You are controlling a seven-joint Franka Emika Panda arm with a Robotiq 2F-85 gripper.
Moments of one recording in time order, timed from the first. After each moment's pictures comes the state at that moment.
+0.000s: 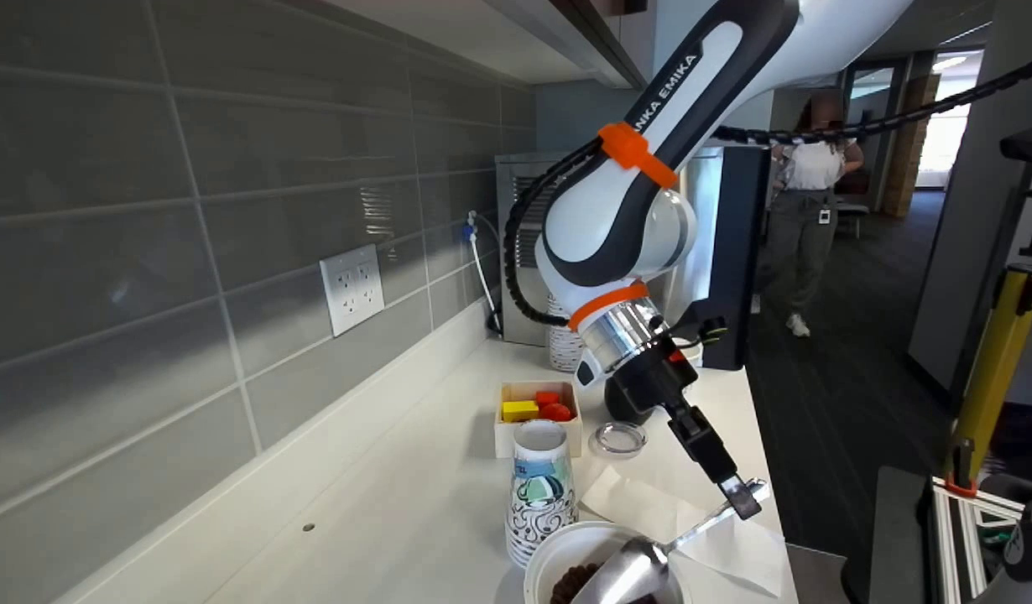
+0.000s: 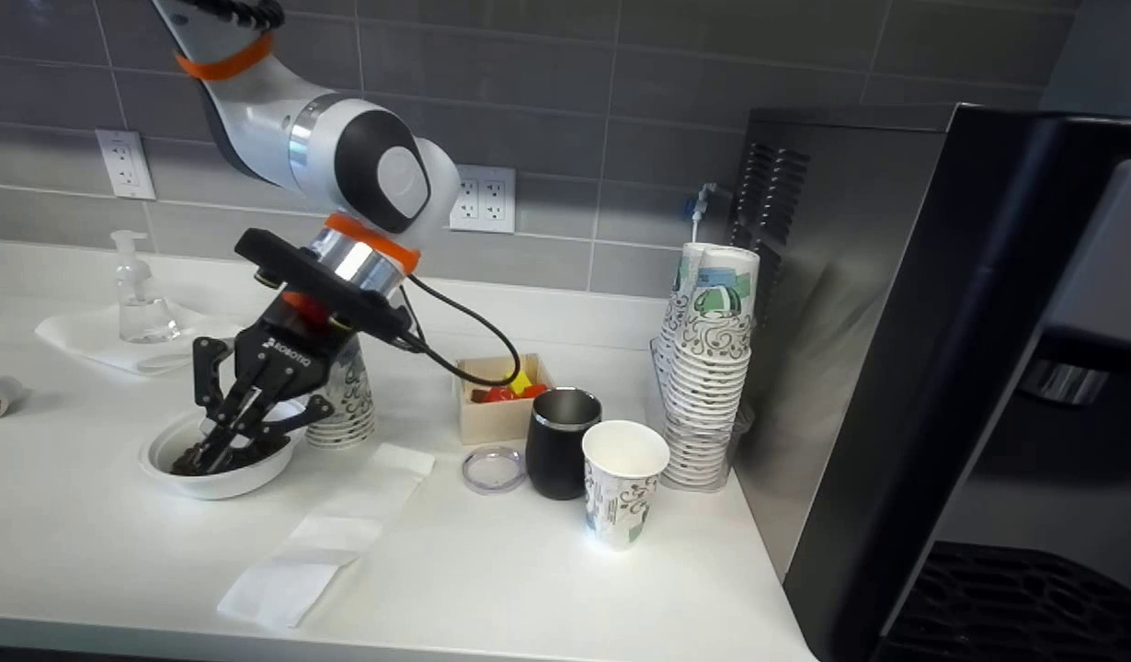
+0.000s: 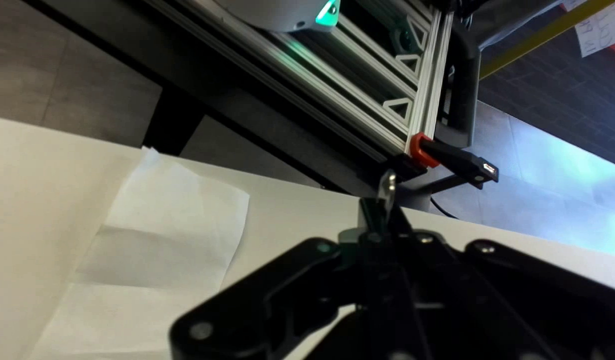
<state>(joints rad) 0.08 0.08 0.09 -2.44 0.25 1.71 -0.53</state>
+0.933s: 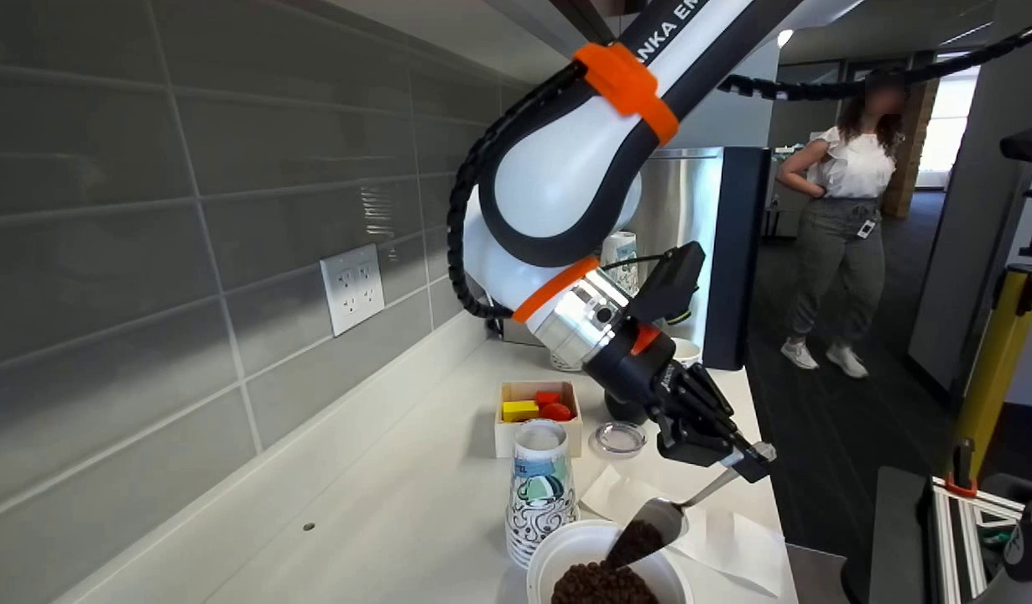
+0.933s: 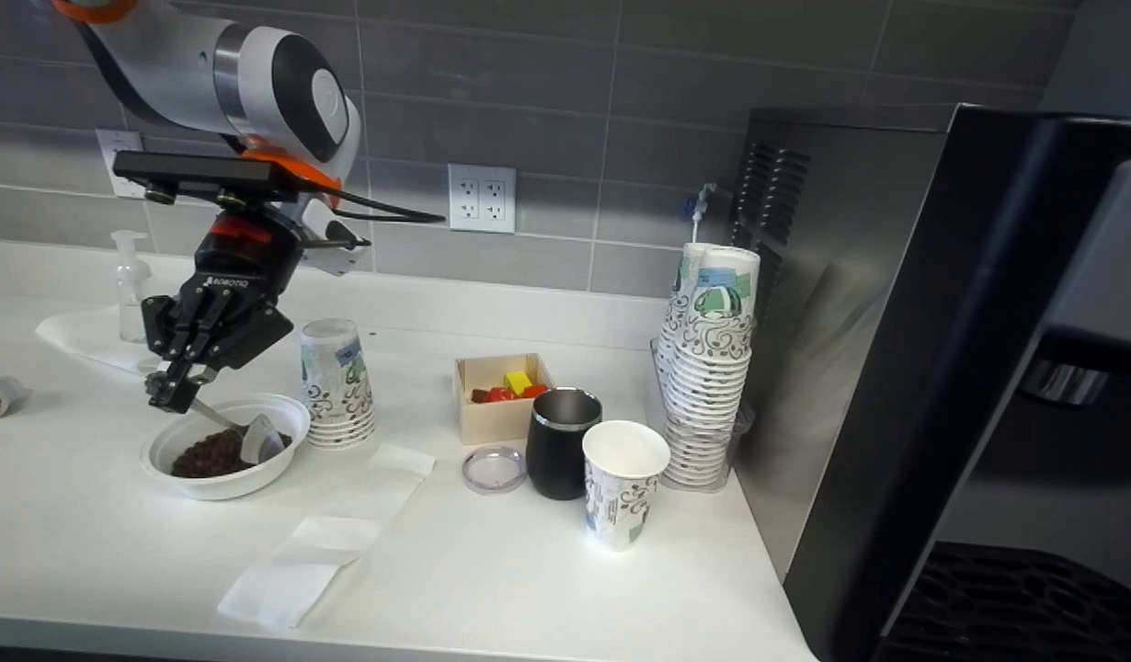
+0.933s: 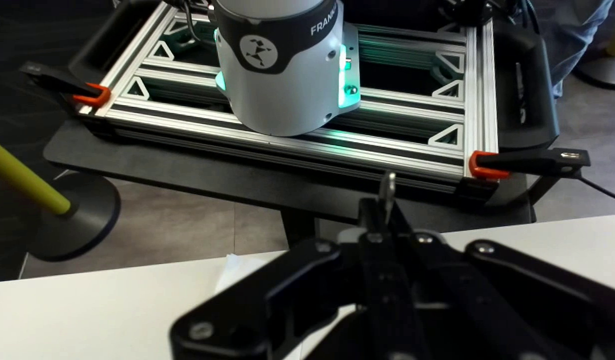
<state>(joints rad) 0.20 0.08 0.20 -2.28 0.06 1.47 0.16</state>
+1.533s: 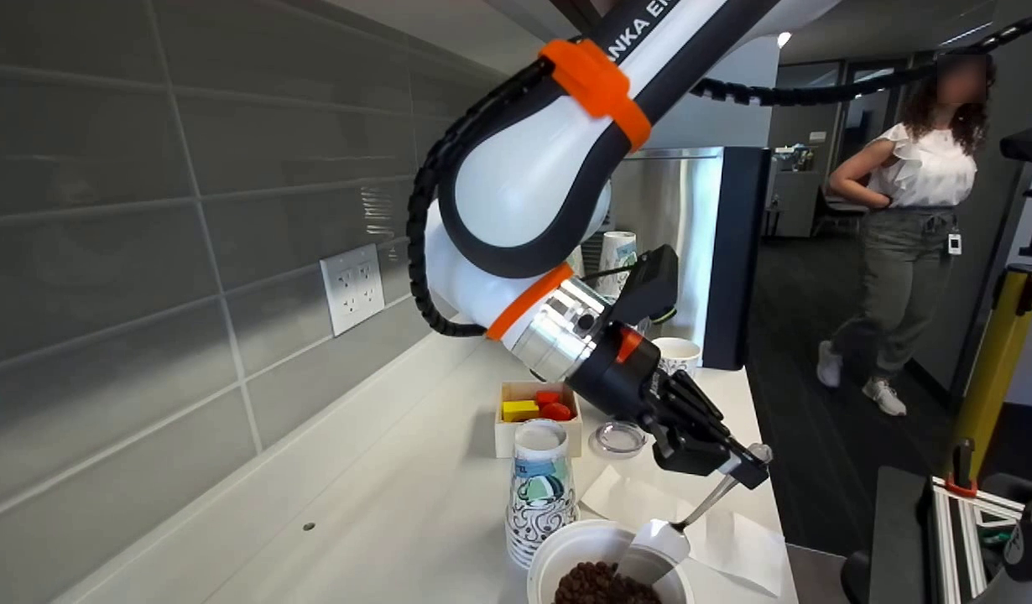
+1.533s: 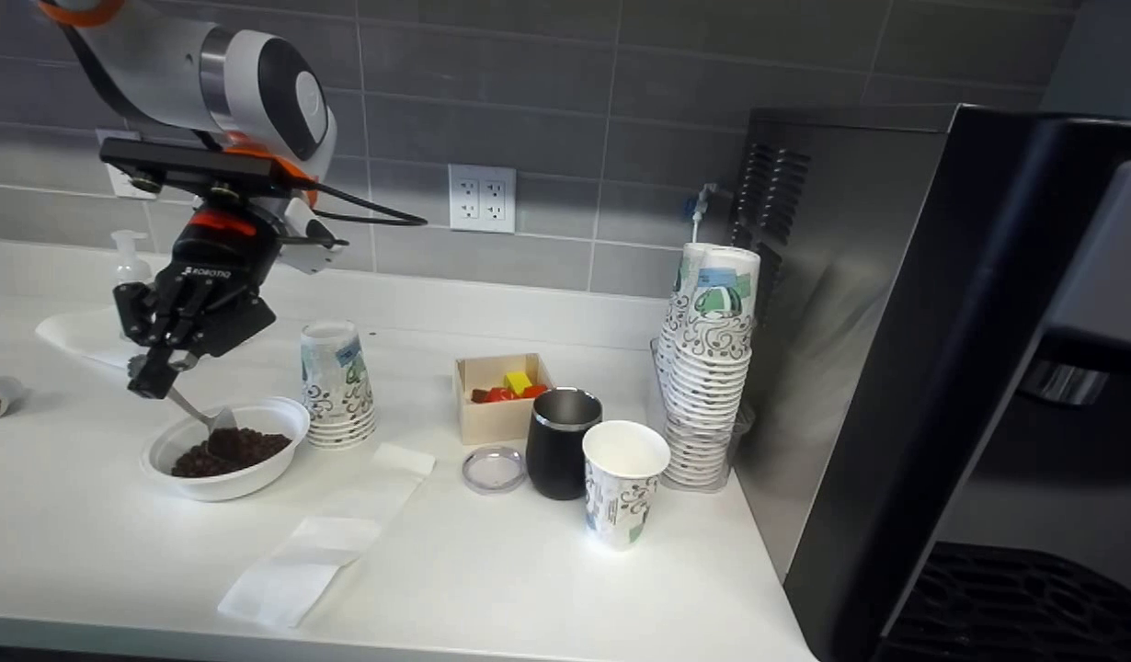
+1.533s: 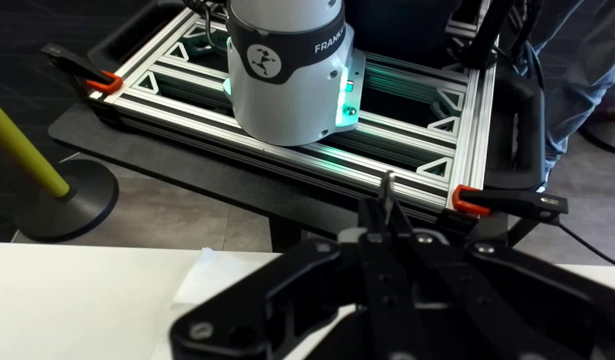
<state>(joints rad) 0.23 0.14 0.23 -2.20 0.06 1.40 0.07</state>
